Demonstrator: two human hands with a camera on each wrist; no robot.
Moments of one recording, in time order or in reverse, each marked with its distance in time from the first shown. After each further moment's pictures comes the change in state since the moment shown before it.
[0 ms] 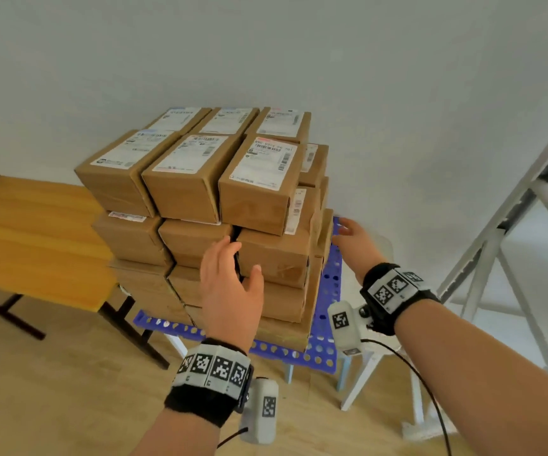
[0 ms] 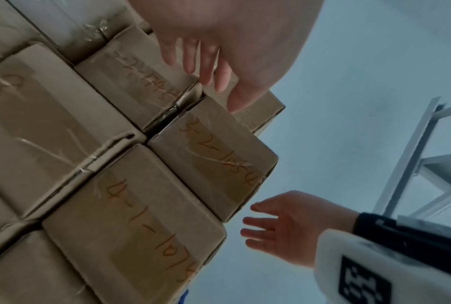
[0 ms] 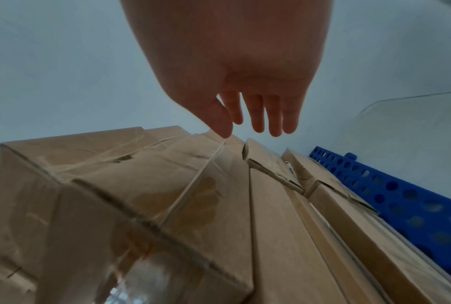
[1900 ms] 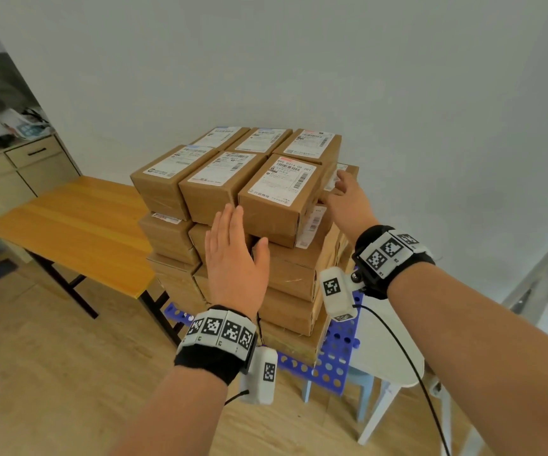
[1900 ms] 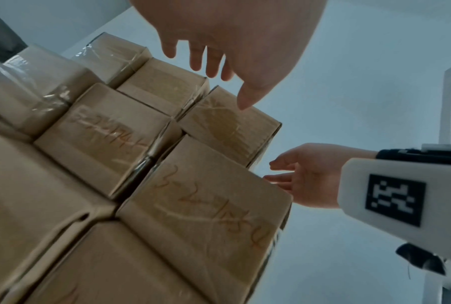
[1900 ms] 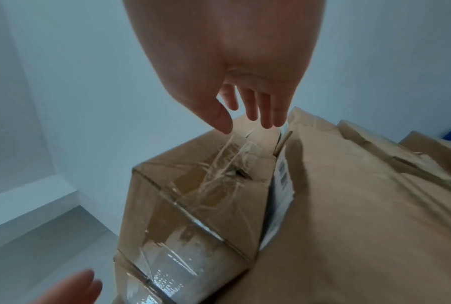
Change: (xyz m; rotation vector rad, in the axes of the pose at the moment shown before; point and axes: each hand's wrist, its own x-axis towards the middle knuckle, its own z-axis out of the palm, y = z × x) left_hand 0.031 0.038 -0.015 0.237 0.113 0.015; right_hand 0.025 -0.091 0.008 -0.011 -0.096 -0.367
